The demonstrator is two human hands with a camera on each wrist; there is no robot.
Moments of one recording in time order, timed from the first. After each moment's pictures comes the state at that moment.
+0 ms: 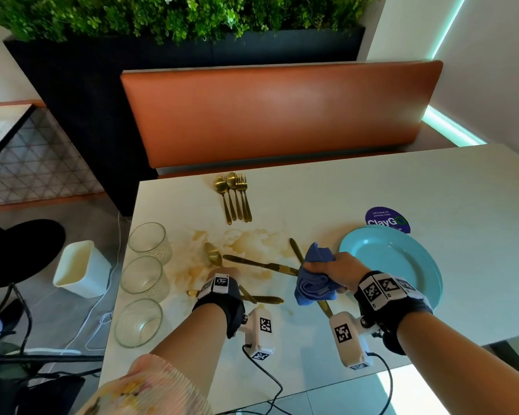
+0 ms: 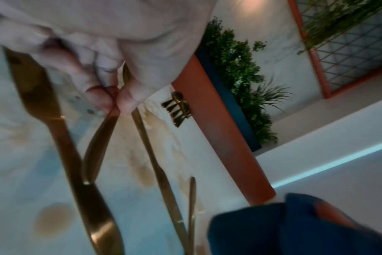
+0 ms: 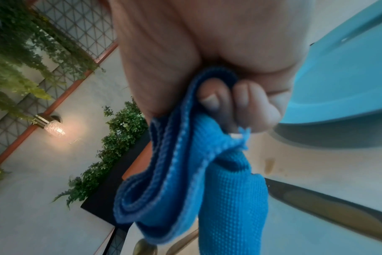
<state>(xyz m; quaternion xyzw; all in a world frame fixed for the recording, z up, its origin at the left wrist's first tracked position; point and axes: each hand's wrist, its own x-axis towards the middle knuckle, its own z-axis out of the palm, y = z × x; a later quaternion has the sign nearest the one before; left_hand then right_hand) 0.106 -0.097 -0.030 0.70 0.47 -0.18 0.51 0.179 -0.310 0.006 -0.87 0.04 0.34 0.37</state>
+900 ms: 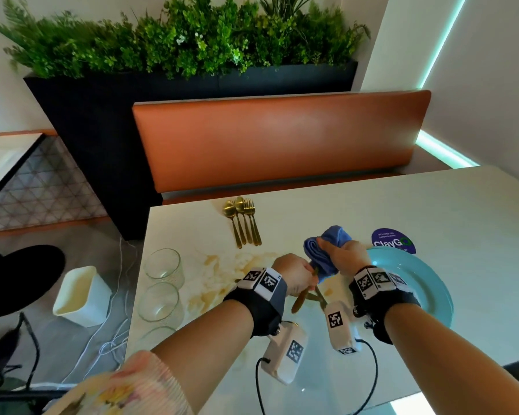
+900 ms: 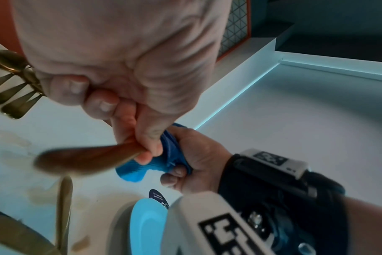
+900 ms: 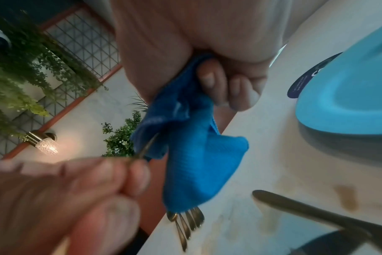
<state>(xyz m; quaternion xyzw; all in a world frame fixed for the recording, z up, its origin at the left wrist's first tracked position) 0.137 -0.149 0.057 0.89 0.09 -0.21 0.40 0.202 -0.272 0.047 -0.93 0.06 0.15 0.34</state>
